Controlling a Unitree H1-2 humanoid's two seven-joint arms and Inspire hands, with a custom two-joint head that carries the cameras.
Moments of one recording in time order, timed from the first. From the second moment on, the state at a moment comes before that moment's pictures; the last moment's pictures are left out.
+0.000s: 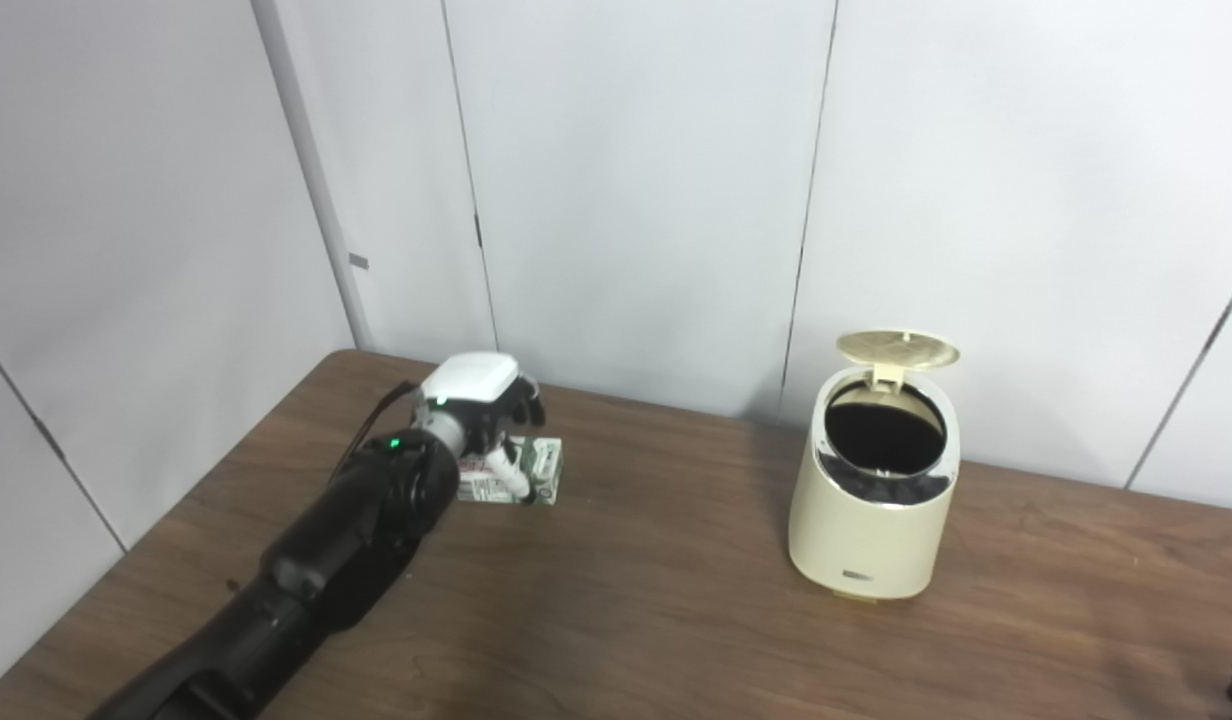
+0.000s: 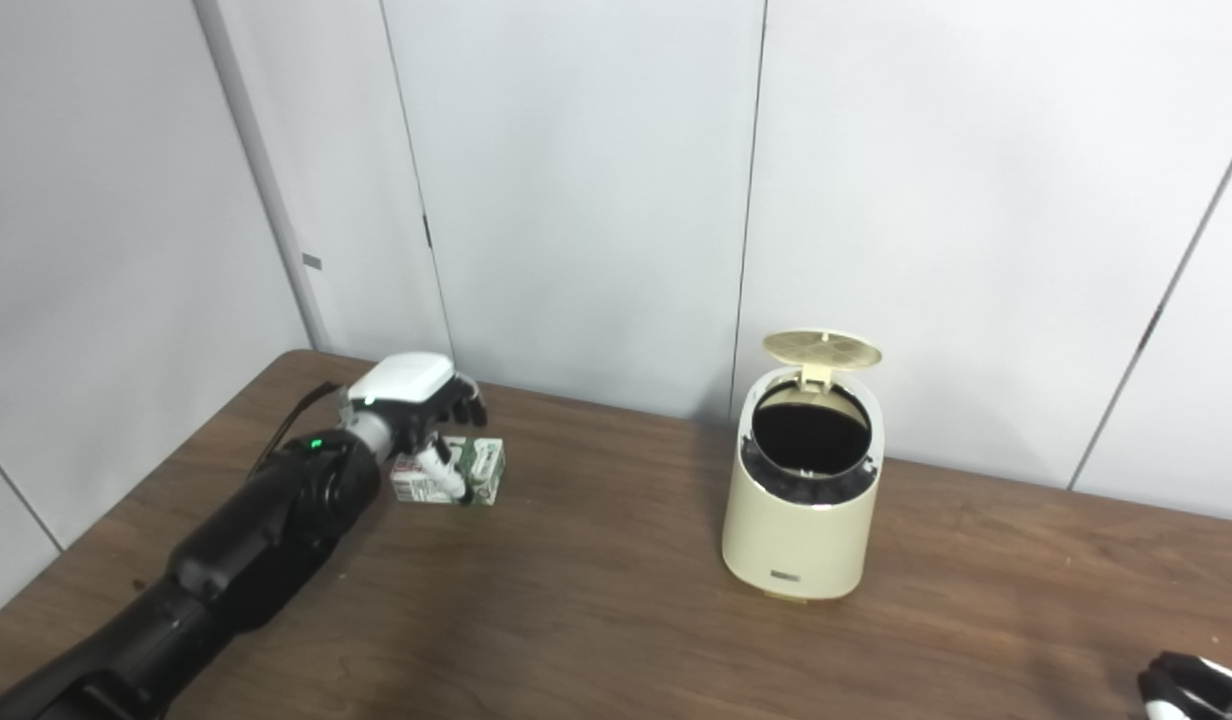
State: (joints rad) left arm -0.60 0.64 -0.32 0.23 0.77 0.33 -0.29; right arm -0.04 -0.12 -0.21 -0.03 -0.06 -0.04 -0.17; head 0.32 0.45
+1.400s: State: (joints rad) left arm -0.68 0.65 -0.45 0.32 1.04 0.25 -0.51; right arm -0.02 -0.12 -0.19 -0.13 -0.07 0.04 -0.15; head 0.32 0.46
